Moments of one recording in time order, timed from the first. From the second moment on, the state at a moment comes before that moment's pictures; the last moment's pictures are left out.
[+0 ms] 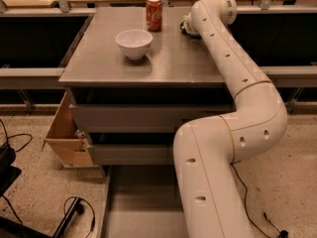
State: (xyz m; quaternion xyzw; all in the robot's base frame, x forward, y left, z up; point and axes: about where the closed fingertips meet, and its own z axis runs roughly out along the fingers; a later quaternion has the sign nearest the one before) arm 0.990 -0.151 0.857 -0.22 0.84 -0.07 0.50
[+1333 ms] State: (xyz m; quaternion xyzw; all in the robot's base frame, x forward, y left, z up) arm 0.850 -0.228 0.969 -0.23 0.89 -0.11 0.37
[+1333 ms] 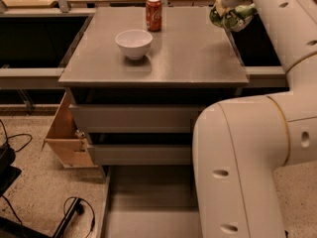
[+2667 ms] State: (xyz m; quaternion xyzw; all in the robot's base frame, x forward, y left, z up) arm 0.689 -0.299 1.047 -0.21 0.86 -0.11 0.45
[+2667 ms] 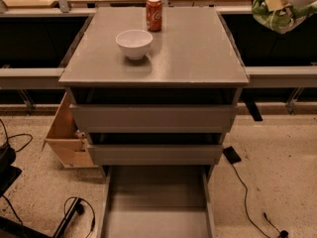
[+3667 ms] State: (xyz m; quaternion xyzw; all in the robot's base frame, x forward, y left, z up) arm 0.603 -0.298 0.999 -0.16 0.89 -0.03 0.42
